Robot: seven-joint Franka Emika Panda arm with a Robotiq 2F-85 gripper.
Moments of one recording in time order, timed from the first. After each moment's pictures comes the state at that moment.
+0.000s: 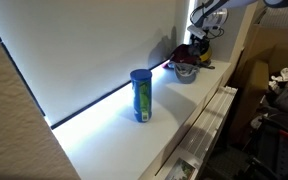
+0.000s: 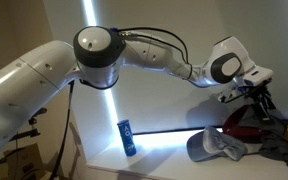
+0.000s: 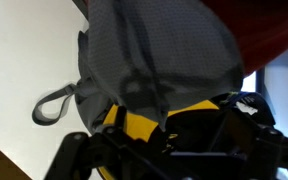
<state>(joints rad) -0.40 0.98 -0.33 -1.13 0.30 2.44 1.08</state>
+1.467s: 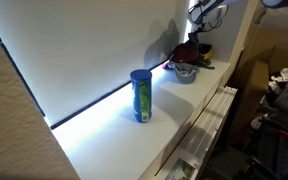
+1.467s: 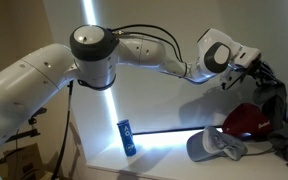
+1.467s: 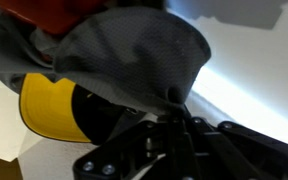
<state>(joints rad) -0.26 0.96 -0.53 -1.15 0.27 2.74 1.31</state>
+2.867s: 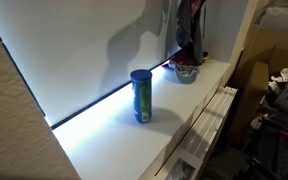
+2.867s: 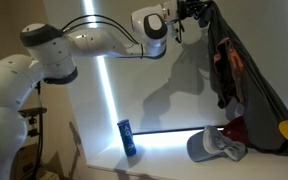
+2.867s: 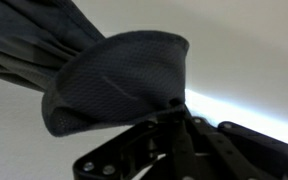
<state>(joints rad) 0.63 0.80 -1.46 -1.66 0.48 3.32 1.47</state>
